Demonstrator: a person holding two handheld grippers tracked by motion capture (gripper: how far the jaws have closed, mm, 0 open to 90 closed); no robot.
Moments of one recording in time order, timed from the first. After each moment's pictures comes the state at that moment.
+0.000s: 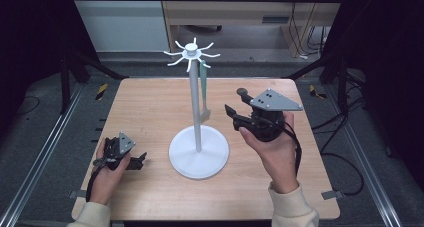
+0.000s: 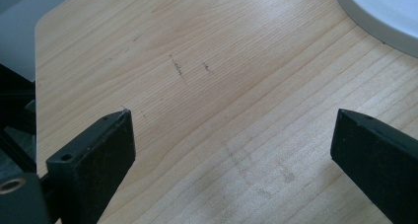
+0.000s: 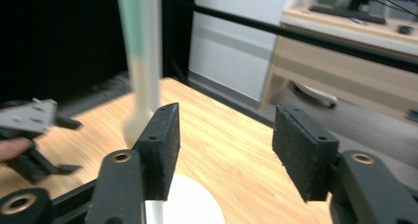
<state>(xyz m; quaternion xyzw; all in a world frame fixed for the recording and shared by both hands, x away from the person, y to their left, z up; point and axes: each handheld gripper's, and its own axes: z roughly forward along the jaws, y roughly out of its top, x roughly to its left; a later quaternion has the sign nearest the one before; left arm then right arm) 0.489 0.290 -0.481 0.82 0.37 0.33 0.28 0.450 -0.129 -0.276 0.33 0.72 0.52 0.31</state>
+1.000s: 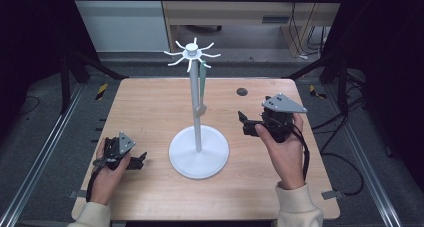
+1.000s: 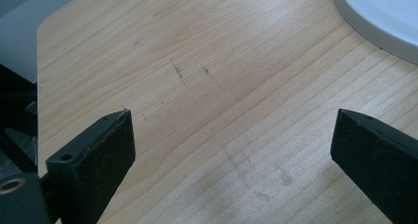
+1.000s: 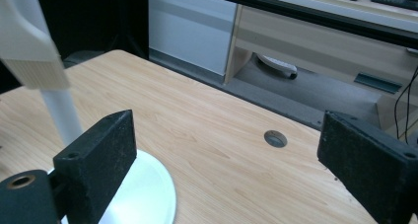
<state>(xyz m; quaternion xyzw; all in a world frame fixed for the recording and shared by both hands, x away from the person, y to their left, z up) 0.488 0.288 -0.479 0.82 0.37 0.33 0.28 0.474 -0.162 -0.316 0.39 0.71 0.47 0.34</state>
